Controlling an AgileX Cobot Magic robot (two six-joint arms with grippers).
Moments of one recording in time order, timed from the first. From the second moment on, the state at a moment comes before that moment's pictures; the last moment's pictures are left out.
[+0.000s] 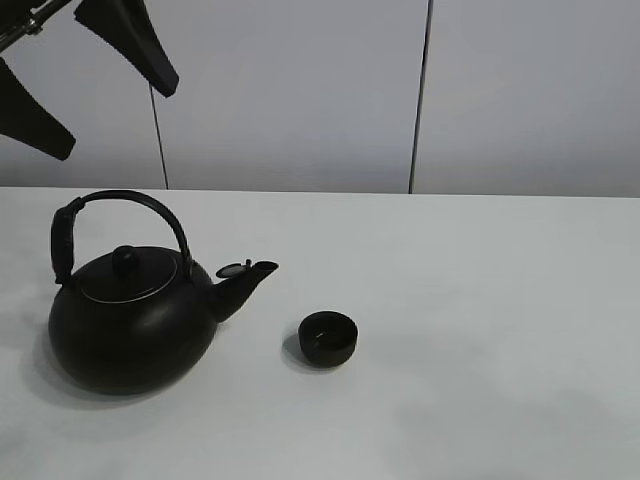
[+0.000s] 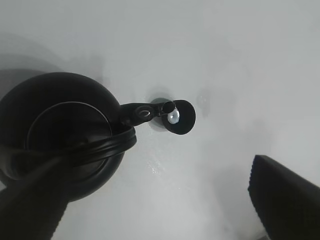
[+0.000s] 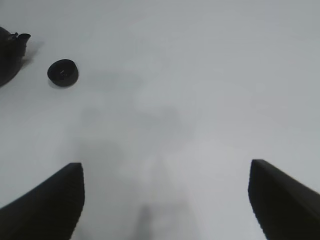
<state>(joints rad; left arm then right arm) -0.24 1.56 -1.24 -0.58 0.94 0.11 0.18 0.07 -0.47 0.00 1.08 0.01</state>
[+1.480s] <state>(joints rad) -0.24 1.21 -0.64 -0.22 -0.33 0.25 0.18 0.07 -0.47 0.00 1.08 0.01</state>
